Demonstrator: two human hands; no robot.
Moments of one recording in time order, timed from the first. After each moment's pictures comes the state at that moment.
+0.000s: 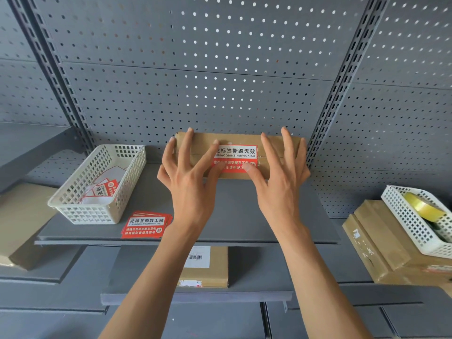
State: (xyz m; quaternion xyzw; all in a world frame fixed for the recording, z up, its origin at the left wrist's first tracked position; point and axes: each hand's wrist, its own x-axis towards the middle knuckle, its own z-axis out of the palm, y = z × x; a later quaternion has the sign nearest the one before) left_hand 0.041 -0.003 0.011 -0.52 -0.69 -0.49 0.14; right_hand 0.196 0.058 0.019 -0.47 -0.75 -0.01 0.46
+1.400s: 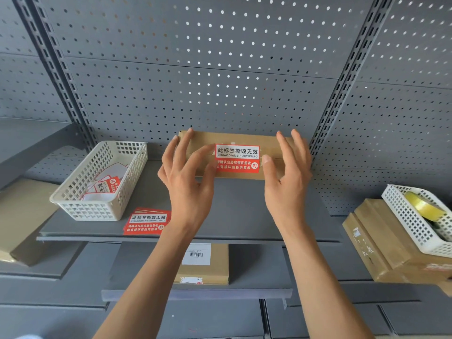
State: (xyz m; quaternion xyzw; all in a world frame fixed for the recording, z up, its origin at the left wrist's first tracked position) left_hand 0.034 -0.012 0.010 -0.51 -0.64 -0.57 0.09; right_hand 0.198 0.054 0.018 -0.44 -0.69 0.11 0.56
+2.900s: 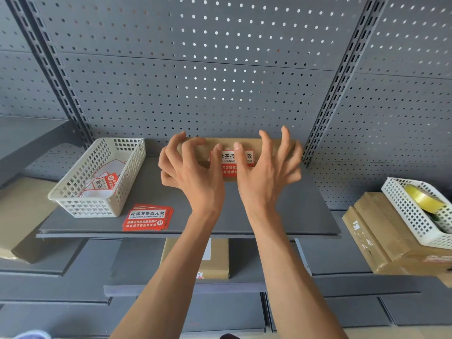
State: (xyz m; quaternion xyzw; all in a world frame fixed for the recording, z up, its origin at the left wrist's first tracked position) left_hand 0.067 0.014 0.013 -0.34 -0.68 -0.65 0.07; right_hand 0.150 0.054 0.013 -0.62 -0.62 -0.03 0.48
